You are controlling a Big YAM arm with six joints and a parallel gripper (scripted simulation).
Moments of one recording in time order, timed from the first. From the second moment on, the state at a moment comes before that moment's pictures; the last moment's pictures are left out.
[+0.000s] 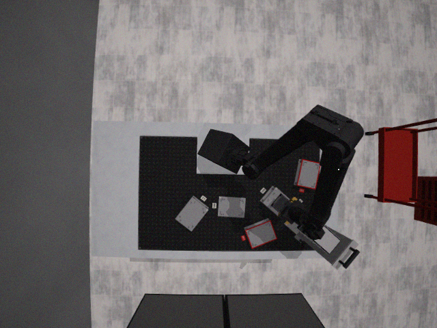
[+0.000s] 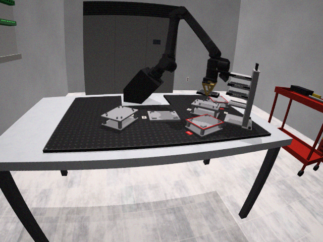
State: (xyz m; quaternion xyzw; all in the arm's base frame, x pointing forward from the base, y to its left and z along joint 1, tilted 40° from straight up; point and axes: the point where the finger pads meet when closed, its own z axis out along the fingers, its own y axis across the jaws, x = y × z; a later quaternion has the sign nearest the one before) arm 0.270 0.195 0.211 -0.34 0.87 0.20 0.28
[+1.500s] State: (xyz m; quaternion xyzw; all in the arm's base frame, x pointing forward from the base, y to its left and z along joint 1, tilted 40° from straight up) arm 0.236 0.142 0.294 -0.34 0.87 0.20 0.29
